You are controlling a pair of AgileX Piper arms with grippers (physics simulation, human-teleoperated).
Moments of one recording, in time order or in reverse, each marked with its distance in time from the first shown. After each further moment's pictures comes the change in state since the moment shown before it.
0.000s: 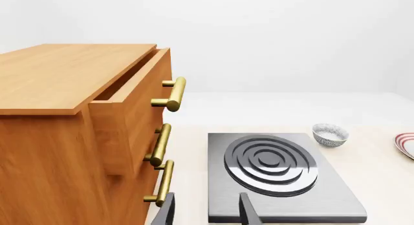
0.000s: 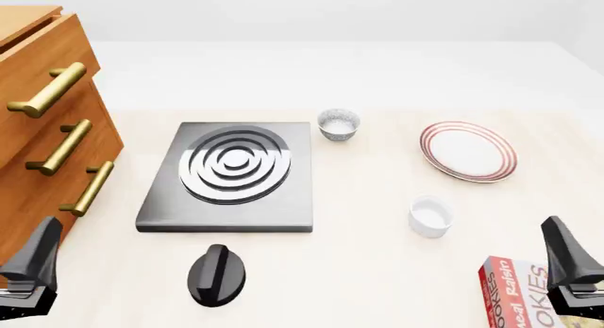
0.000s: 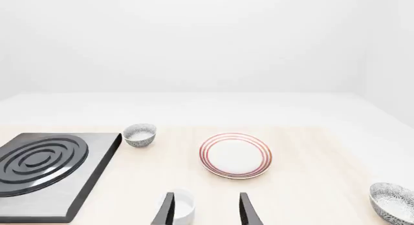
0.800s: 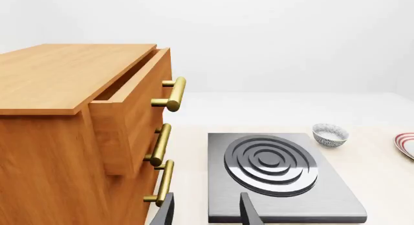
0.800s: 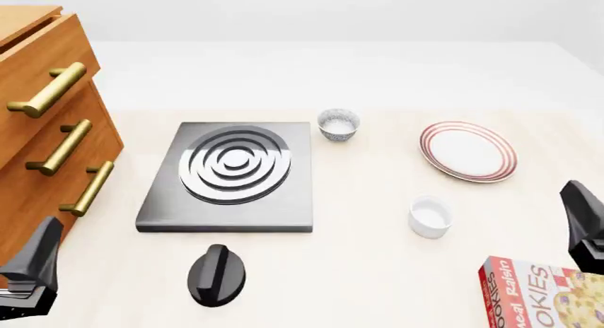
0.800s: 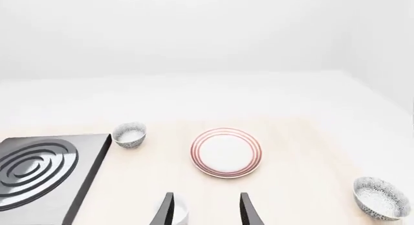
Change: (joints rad) left arm 0.000 0.000 0.000 0.000 0.000; right arm -0.053 0.200 -0.213 0.113 0.014
